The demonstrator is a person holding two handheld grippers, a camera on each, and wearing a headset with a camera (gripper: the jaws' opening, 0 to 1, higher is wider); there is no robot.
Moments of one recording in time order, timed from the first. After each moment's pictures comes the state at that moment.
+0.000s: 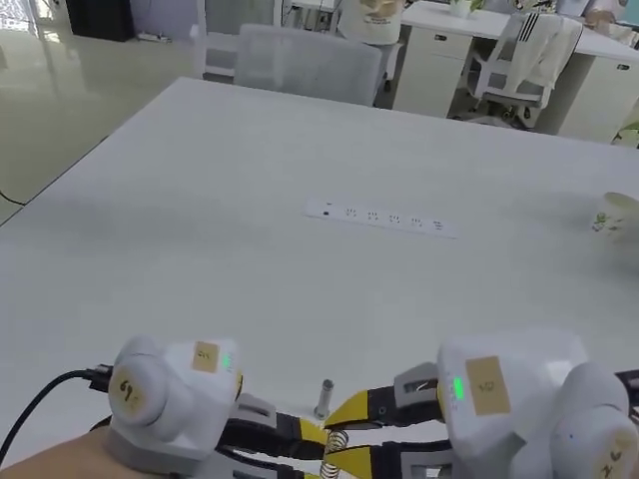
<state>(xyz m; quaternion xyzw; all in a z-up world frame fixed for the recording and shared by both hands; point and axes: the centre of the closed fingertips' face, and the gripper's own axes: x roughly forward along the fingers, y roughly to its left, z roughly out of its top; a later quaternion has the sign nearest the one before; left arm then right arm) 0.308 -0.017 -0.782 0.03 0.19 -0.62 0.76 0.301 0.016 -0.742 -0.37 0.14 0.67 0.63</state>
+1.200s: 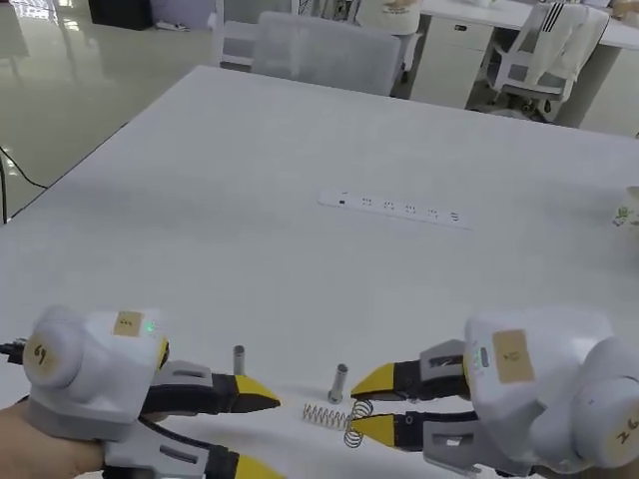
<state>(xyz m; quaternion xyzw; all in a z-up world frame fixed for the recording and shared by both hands) 0.308 0.052 -0.783 0.00 0.21 -0.57 0.79 0.316 0.009 -0.745 -0.37 0.14 0.65 0.65</state>
